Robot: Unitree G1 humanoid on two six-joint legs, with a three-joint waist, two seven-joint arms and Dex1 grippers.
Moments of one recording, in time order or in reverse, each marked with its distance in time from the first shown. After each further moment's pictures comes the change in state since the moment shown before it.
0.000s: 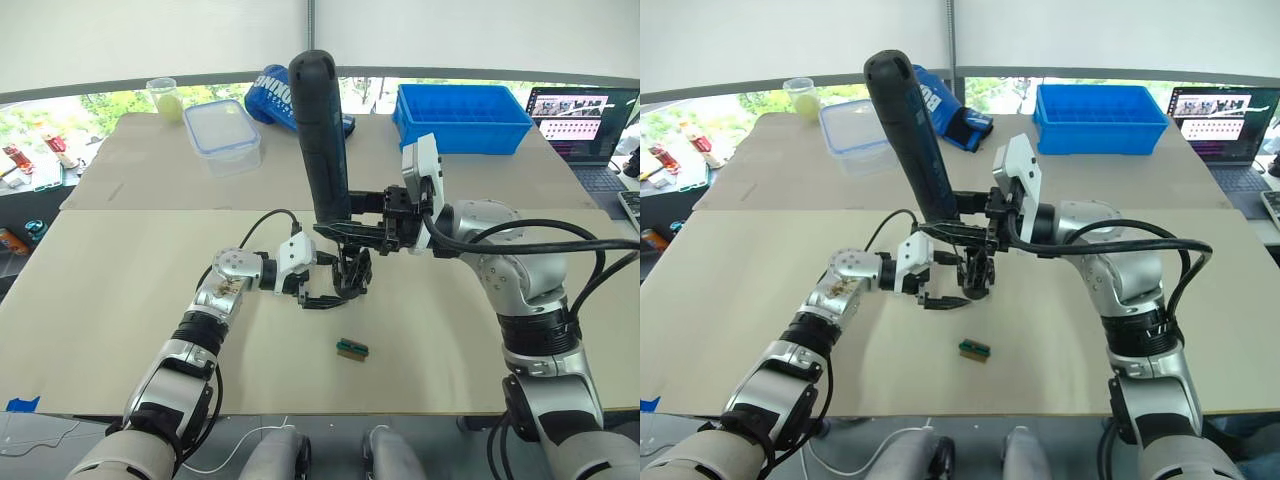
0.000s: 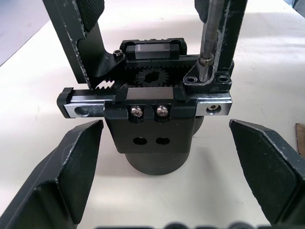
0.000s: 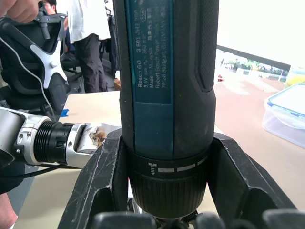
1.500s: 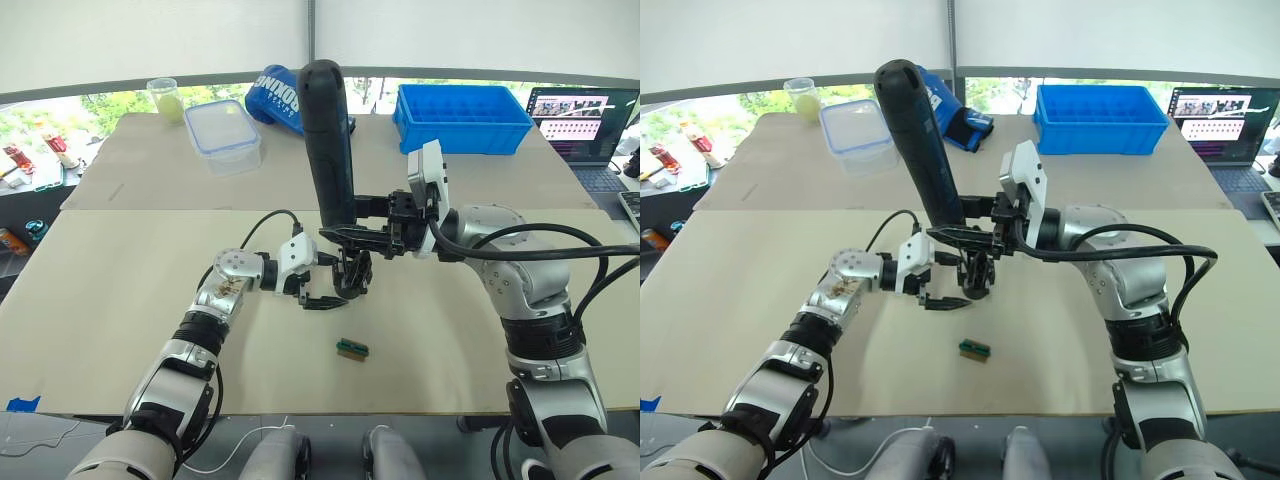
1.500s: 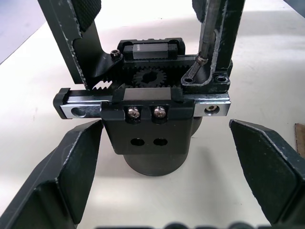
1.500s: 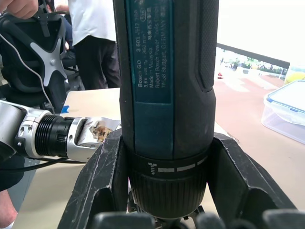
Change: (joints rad) left arm 0.000 -0.001 -0.007 0.000 -0.001 0.000 0.005; right arm 0.027 -0.011 -0.008 0.002 -0.005 -0.025 0.020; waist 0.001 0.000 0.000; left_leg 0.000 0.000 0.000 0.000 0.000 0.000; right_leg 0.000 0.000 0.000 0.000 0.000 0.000
